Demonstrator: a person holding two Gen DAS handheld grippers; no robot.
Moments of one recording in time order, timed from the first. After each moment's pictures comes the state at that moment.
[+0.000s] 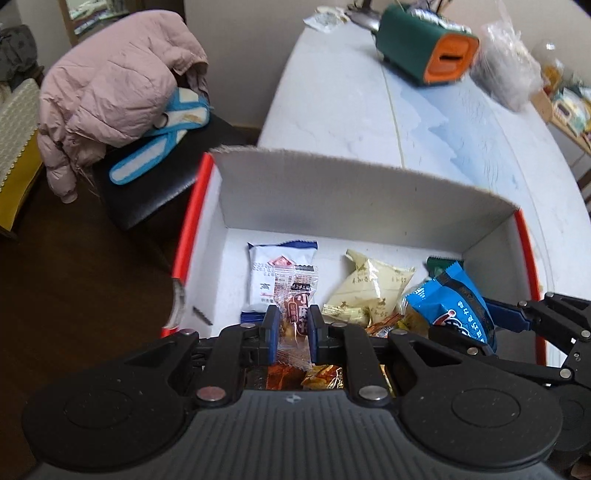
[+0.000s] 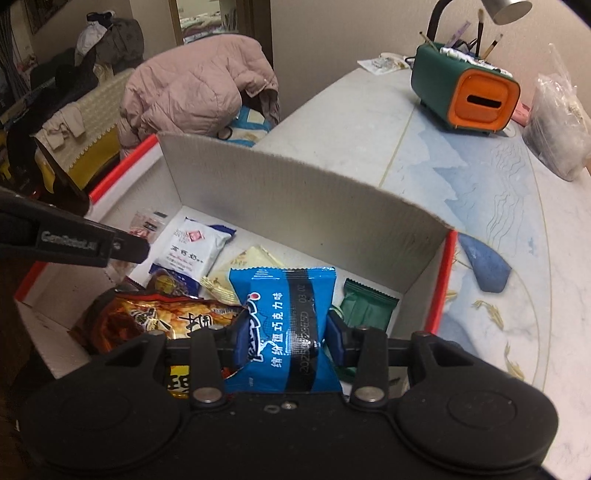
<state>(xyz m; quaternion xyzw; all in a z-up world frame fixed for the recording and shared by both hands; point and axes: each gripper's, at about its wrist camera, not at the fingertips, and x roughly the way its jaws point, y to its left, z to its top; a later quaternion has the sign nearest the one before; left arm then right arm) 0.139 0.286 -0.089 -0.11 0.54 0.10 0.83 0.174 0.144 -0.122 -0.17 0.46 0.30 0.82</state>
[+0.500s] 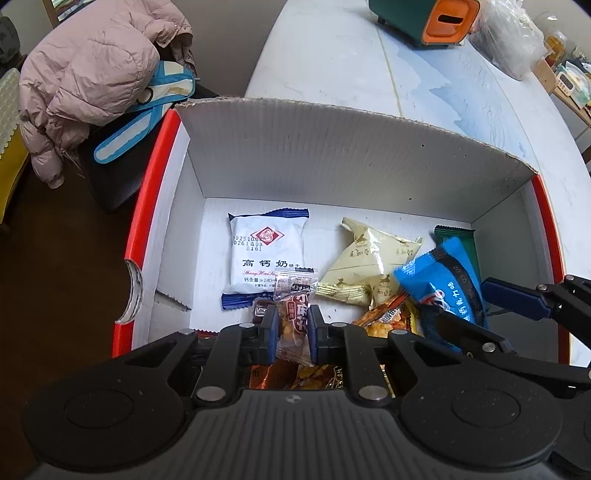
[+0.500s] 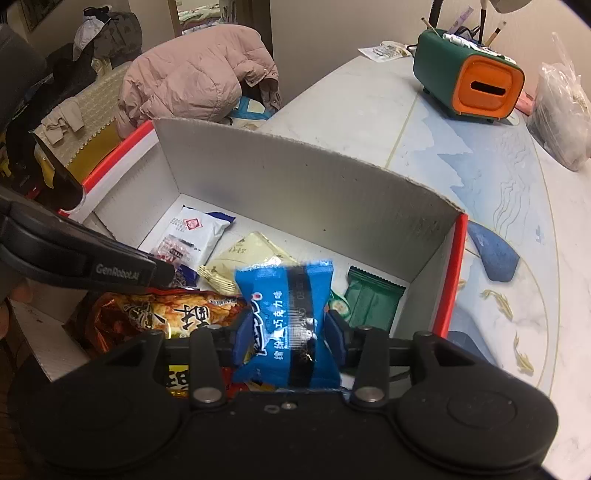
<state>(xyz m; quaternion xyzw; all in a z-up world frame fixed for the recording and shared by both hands) 0.147 0.281 -0.117 -0.11 0.57 0.09 0.81 0.177 0.145 -0.129 -0.16 0.47 0.30 0.81</state>
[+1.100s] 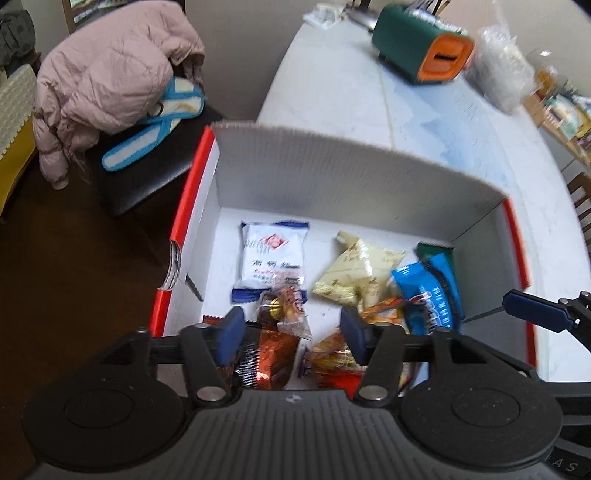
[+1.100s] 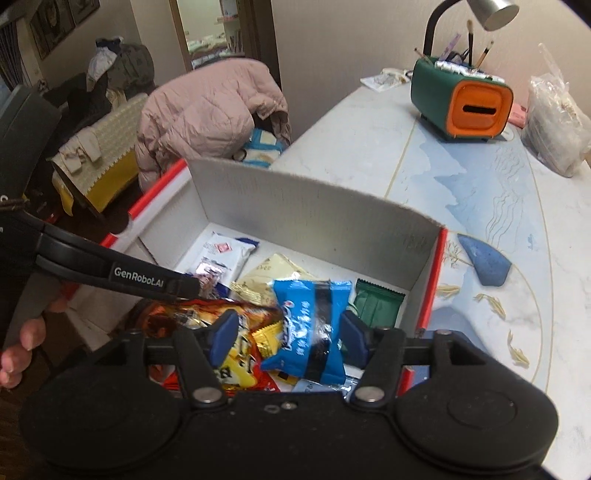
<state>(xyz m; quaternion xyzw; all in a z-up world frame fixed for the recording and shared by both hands) 0.114 0.284 -0.087 -0.15 0.52 0.09 0.83 0.149 0.124 -0.091 -0.12 0.44 0.32 0.83</state>
